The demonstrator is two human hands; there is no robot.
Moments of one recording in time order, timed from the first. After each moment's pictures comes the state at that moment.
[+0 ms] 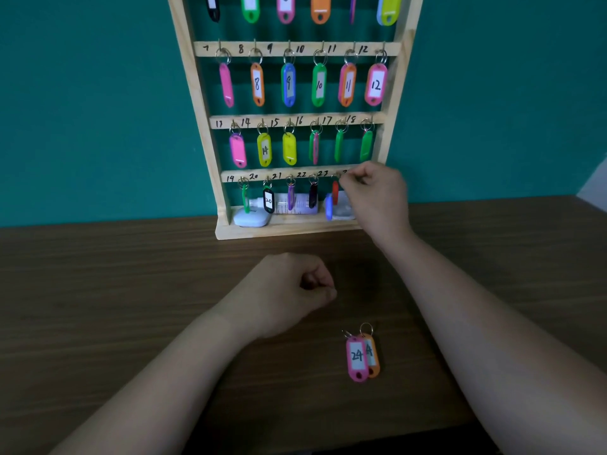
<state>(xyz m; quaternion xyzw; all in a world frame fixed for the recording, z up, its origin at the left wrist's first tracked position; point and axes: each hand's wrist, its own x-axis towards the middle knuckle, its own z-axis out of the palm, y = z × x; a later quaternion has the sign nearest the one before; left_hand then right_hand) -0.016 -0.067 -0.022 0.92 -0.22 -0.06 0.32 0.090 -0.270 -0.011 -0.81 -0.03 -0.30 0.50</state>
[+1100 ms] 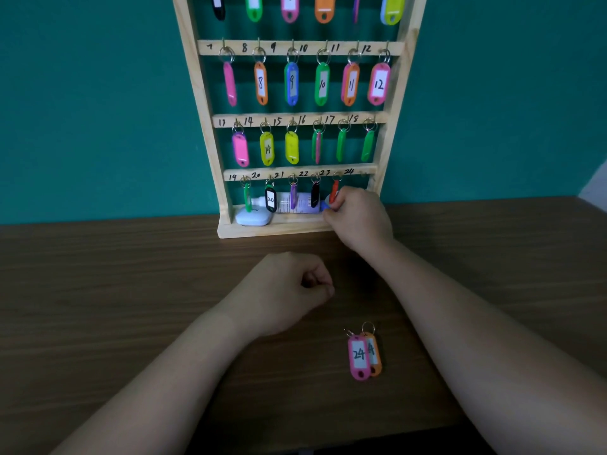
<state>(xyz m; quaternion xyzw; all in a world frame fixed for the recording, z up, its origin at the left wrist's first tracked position) -0.015 -0.067 -0.023 0.92 -0.22 -0.06 0.32 0.096 -0.254 -0.035 -0.94 0.00 -0.20 0.28</state>
